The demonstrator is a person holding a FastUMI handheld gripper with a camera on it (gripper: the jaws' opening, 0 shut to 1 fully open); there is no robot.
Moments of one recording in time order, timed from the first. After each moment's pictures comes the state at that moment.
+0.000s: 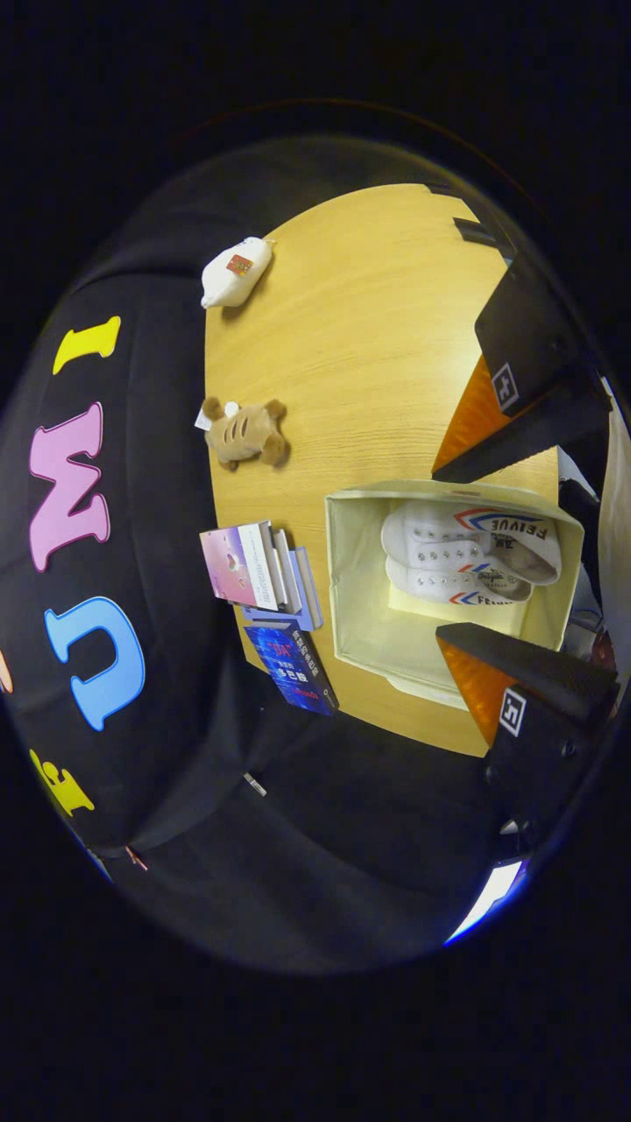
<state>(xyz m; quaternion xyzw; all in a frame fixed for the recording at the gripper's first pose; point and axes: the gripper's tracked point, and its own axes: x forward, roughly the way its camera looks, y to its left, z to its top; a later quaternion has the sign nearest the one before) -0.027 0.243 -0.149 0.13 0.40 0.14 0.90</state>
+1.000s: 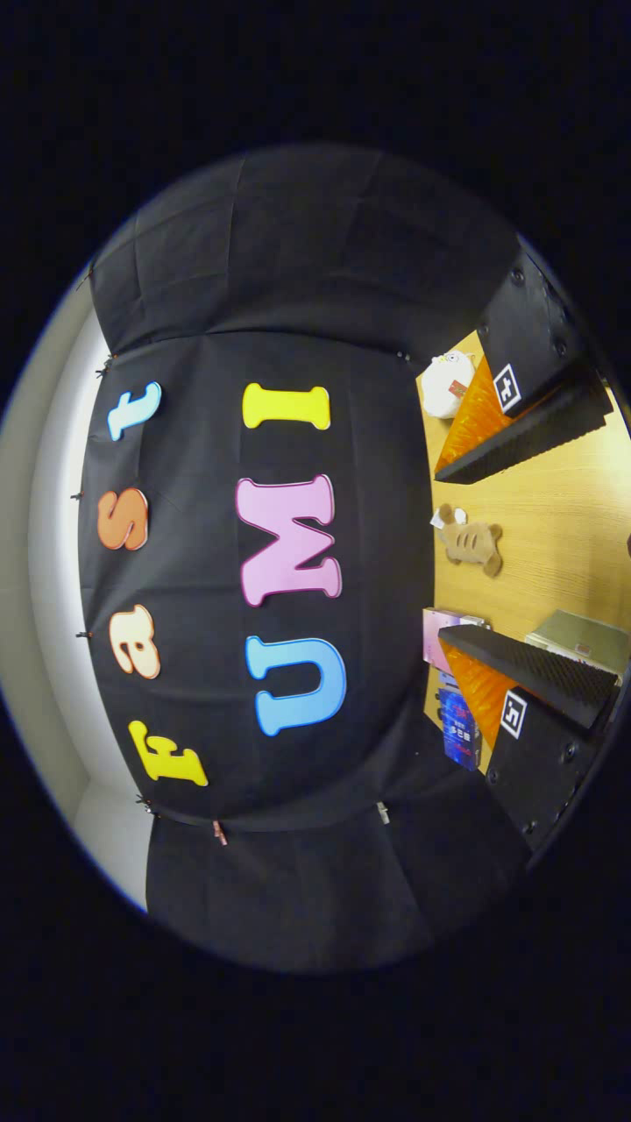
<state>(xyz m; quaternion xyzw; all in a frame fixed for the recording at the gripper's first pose) 0.032 0.059 0.067 0.07 0.06 0.07 0.99</state>
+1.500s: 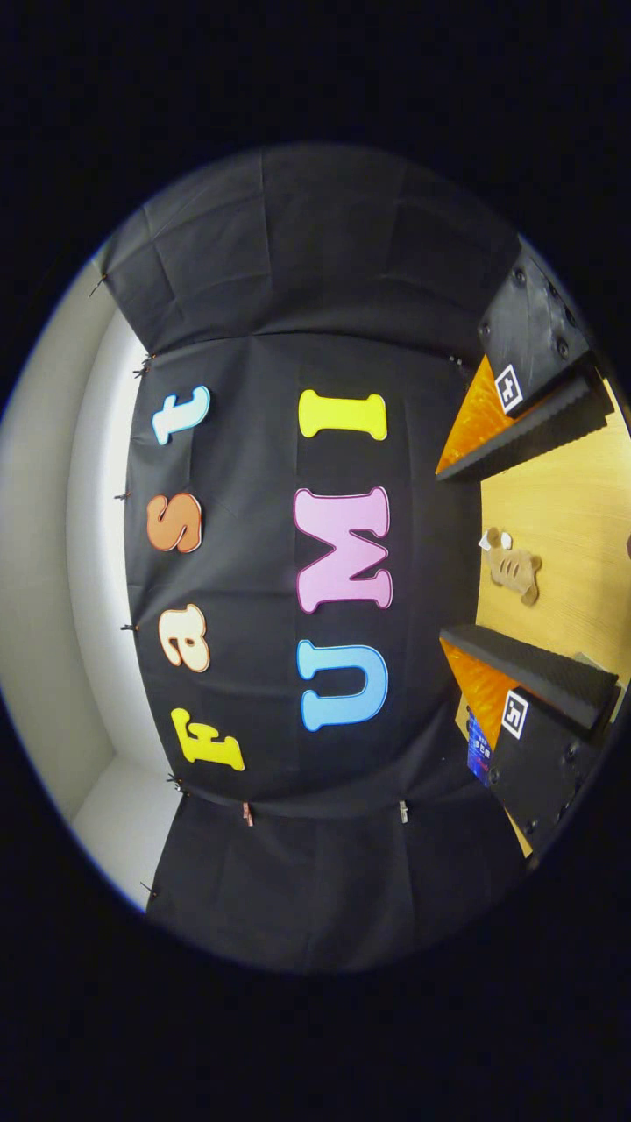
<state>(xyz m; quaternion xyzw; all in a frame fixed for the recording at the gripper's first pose) 0.032 -0.008 0.082 0.06 -0.02 0.09 0.99</state>
